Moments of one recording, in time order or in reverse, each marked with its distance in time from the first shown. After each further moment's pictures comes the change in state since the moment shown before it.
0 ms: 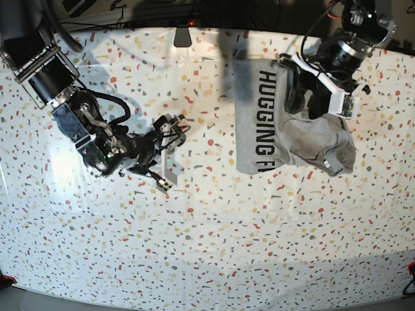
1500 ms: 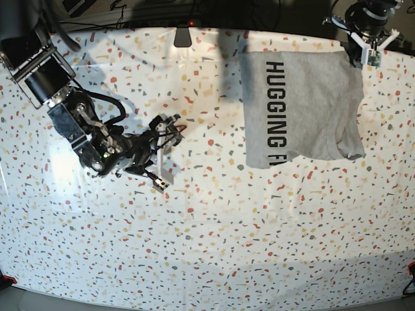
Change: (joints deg) left arm 10.4 0.0 -14.0 -17.2 14.6 -0.4 -10.1; right arm 0.0 0.9 0.0 0.0 -0.4 -0.2 0.0
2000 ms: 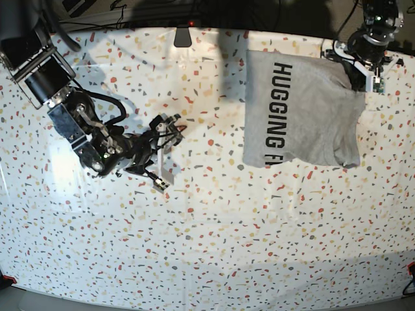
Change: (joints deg) left arm -12.5 0.0 -0.1 -11.8 1.4 -0.4 -6.2; right arm 0.0 0.0 0.0 0.0 0.6 0.0 -0.5
